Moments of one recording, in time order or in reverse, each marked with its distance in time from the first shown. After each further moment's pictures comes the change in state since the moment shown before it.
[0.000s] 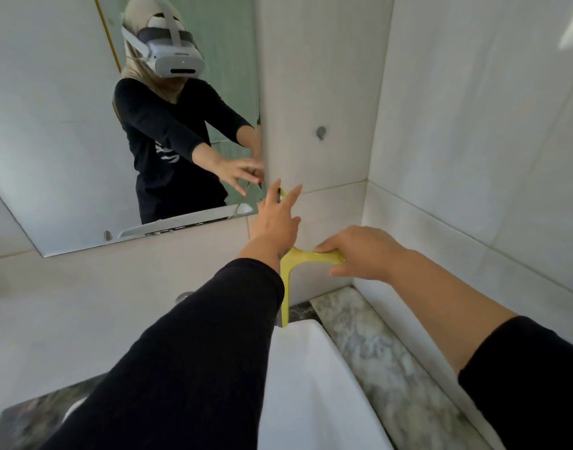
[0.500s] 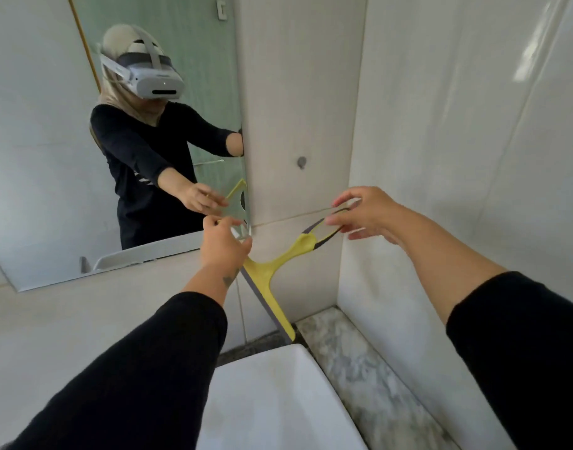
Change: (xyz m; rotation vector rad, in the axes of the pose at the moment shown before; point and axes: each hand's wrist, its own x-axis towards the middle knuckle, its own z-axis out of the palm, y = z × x) left_hand -0.008 -0.035 -0.036 -0.260 0.201 -0.212; right_hand 0.005 0.033 -0.079 1.061 0.210 0.497
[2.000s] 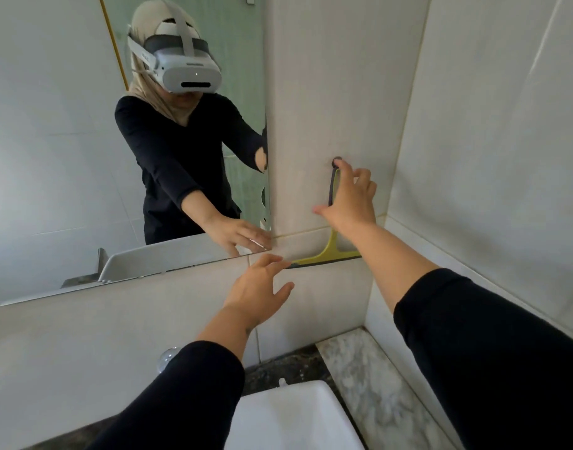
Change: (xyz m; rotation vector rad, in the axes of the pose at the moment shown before) left_hand 0.017 -0.049 0.056 0.250 -0.332 0.273; right_hand 0.135 -0.003 0.084 -0.427 0.387 -0.280
